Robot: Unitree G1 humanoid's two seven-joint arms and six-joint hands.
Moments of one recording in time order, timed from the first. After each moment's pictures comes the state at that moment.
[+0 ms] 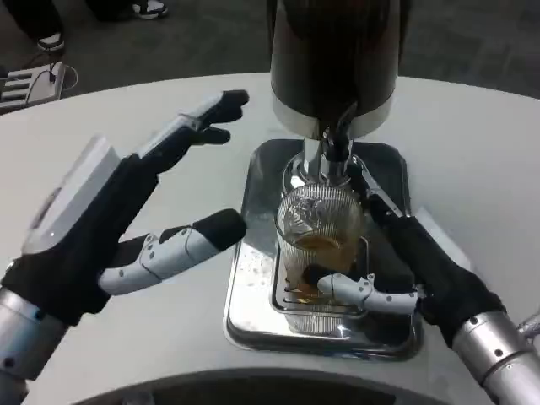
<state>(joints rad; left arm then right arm) -0.22 0.47 0.19 -0.28 0.15 -0.38 -0.28 -0.35 -0.26 0.10 -0.12 -0.27 0.07 0.17</state>
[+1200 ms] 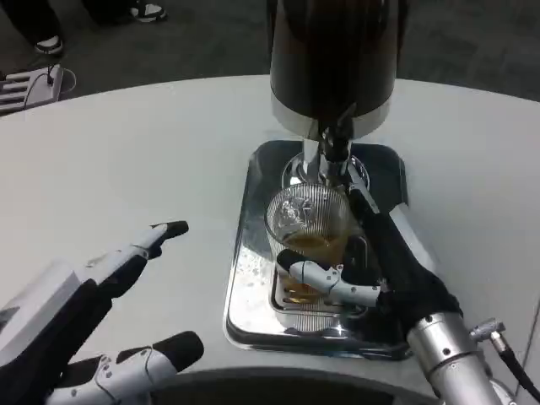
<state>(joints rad) 0.19 0.55 0.30 -0.45 0.20 -0.30 -0.33 -0.43 -0.14 0.16 0.10 -0.33 -0.04 -0.05</state>
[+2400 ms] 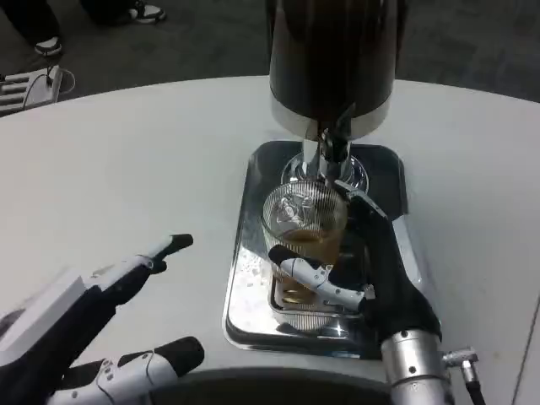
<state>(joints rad) 0.19 0.58 0.30 -0.46 0.17 -0.26 -0.39 -0.42 0.01 0.20 0.19 -0.42 -0.07 -0.33</state>
